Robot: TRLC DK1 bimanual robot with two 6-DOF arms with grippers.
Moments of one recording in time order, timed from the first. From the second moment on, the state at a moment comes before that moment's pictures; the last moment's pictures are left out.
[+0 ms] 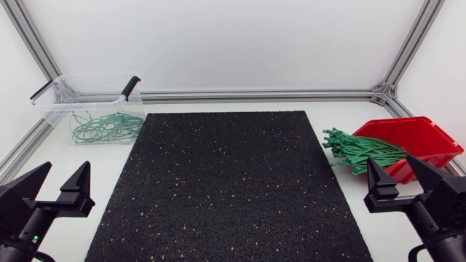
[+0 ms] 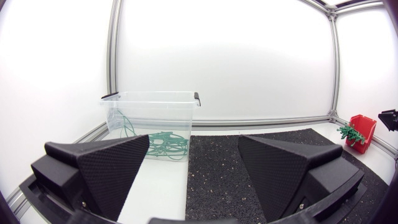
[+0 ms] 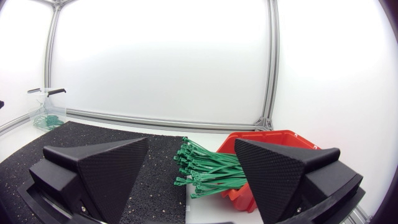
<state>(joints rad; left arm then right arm) 0.00 0.06 0.02 -0.01 0.00 -0.02 -0.03 0.06 0.03 -0.03 -0.01 -0.06</state>
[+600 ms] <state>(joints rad) 0.00 0.06 0.02 -0.01 0.00 -0.02 -0.03 0.06 0.06 -0.03 -0.01 -0.06</state>
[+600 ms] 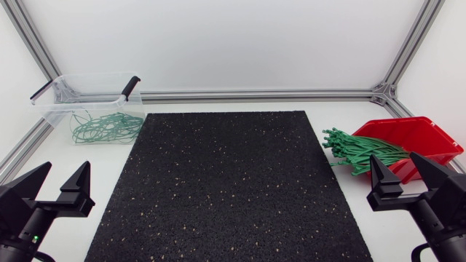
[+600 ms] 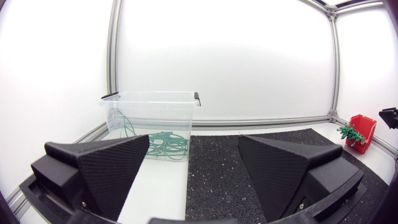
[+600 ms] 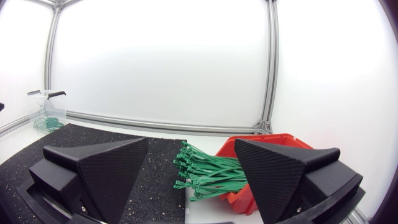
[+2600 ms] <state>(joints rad) 0.00 0.06 0.02 -0.01 0.00 -0.02 -0.35 1.51 1.49 -1.14 -0.30 -0.90</state>
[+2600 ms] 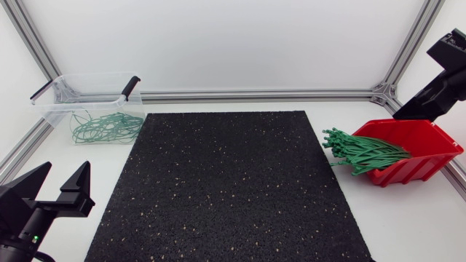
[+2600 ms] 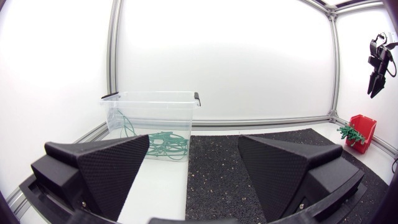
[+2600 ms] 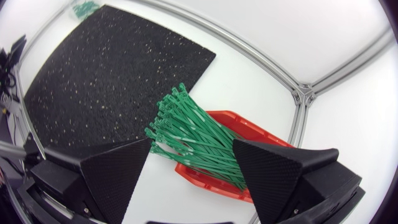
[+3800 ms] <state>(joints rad) 0.00 0.06 0.02 -0.01 0.00 -0.02 -0.22 1.59 1.17 -1.02 -0.04 -1.60</state>
